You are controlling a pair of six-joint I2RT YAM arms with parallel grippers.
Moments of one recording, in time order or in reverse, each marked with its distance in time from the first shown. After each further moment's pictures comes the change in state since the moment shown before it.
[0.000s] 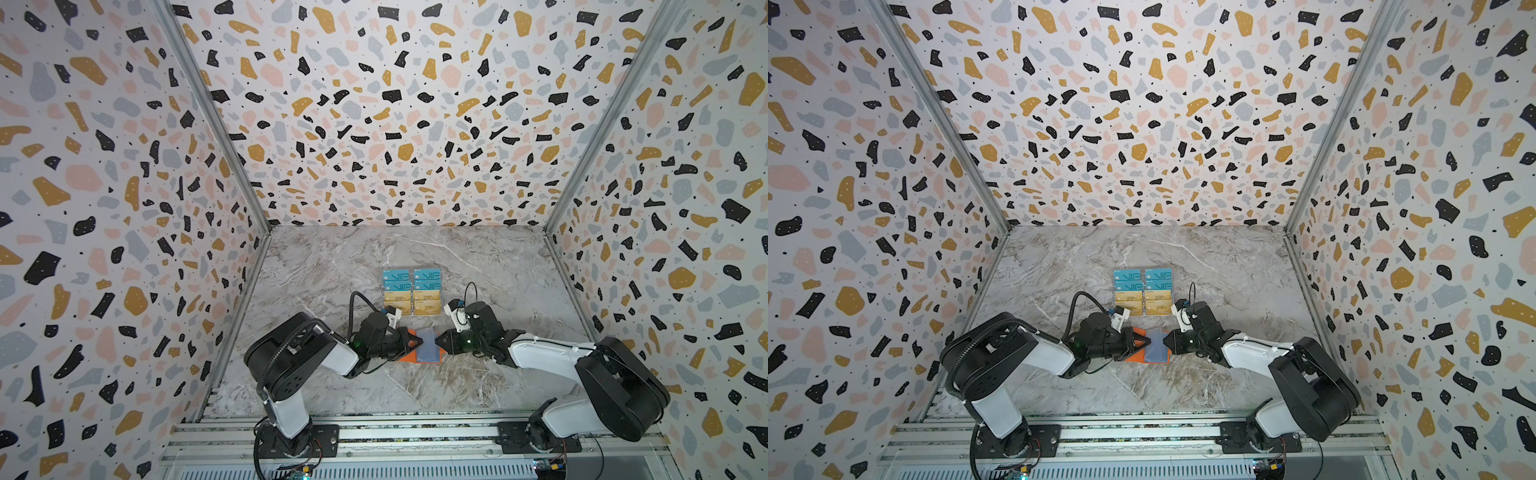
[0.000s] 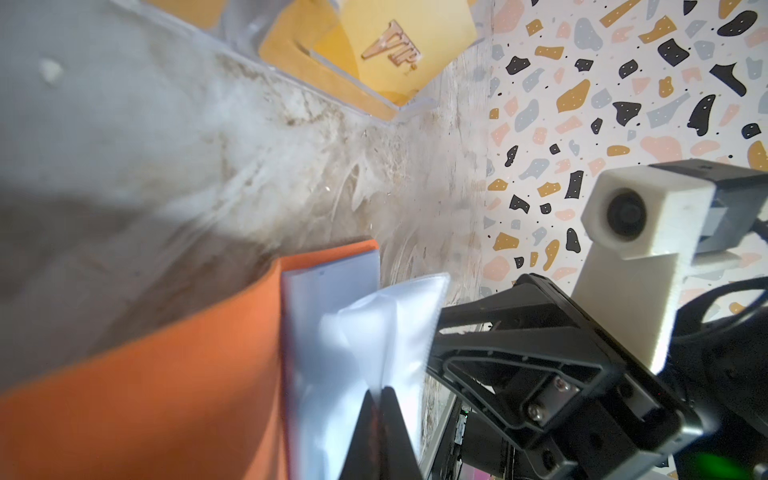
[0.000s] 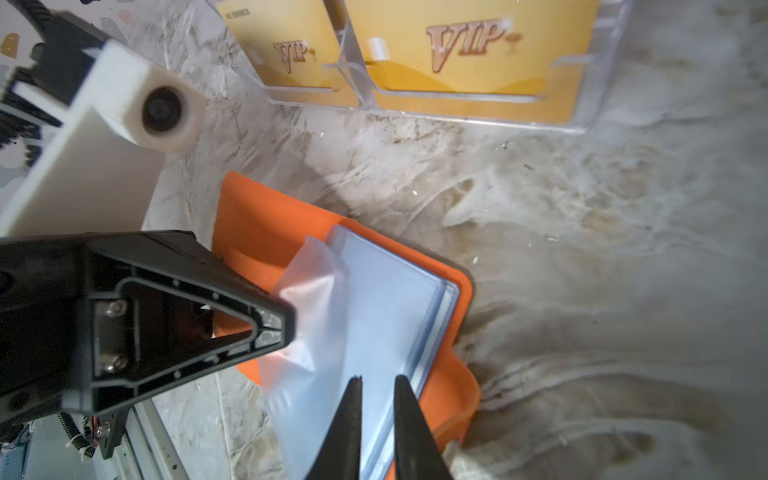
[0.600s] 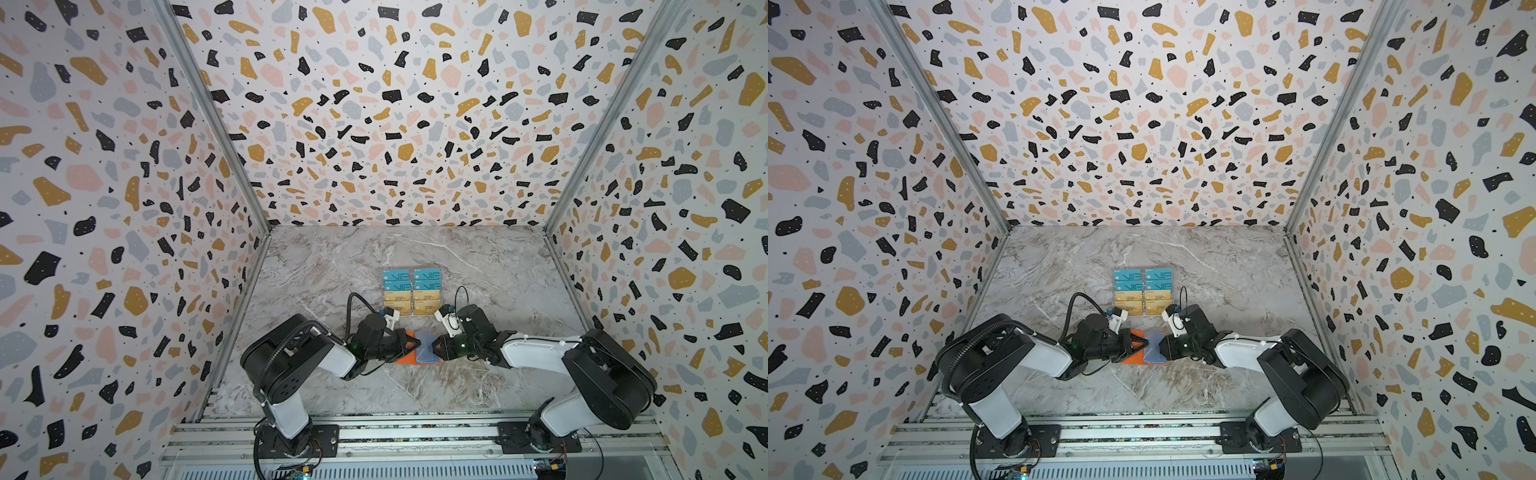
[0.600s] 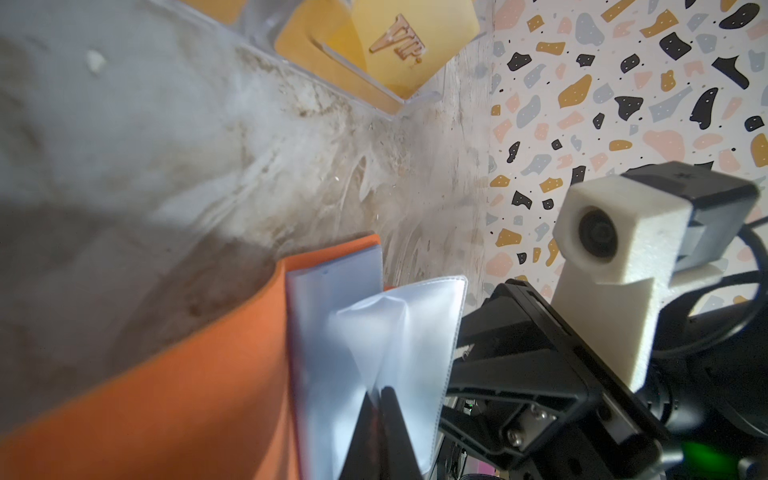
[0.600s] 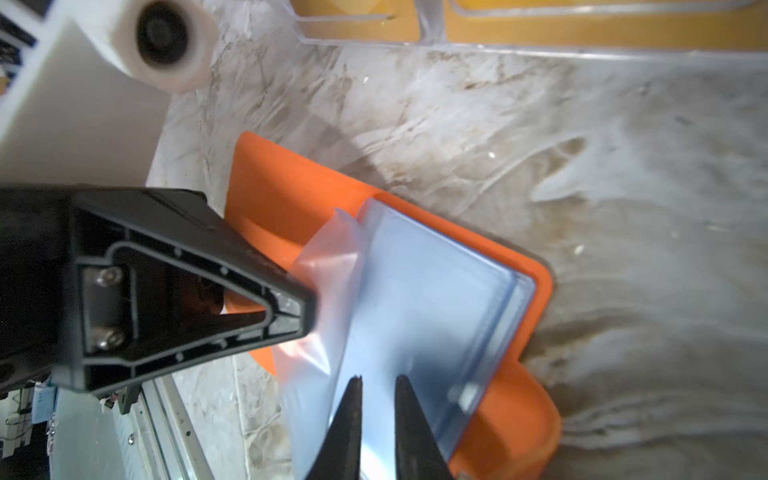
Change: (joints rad) left arm 0.009 -0.016 -0.023 0.001 0.010 0.014; right arm 0.057 0.072 0.009 0.054 -0.071 -0.013
